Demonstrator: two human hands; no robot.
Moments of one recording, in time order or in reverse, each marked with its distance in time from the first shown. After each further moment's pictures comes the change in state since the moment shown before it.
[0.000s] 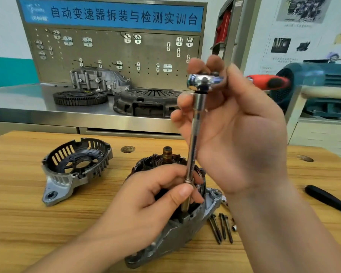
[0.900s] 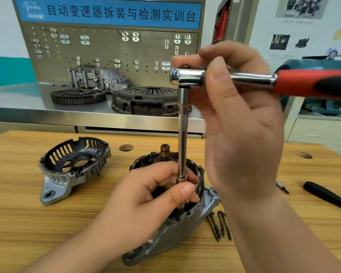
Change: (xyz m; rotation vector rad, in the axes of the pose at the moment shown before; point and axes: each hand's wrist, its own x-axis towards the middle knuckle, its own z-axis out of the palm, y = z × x) left_hand -0.001 -0.001 0.000 -0.030 0.024 -0.035; right_hand -0.001 0.008 0.002 -0.610 0.040 -0.491
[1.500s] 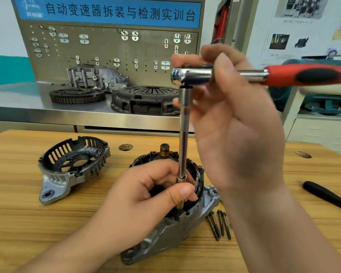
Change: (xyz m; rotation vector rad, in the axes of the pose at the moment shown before) left_hand 0.001 -0.001 -0.002 -0.028 -0.001 0.005; right_hand 0.002 -0.005 0.000 0.287 -0.005 0.249
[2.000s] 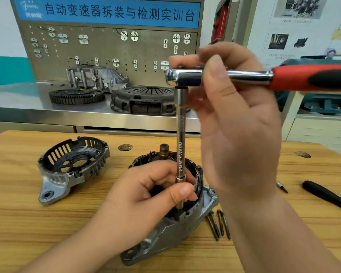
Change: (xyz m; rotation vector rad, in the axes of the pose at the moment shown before) left_hand 0.001 0.001 0.001 0.020 0.002 0.011; right_hand -0.003 0.003 0.001 -0.232 0.004 -0.183
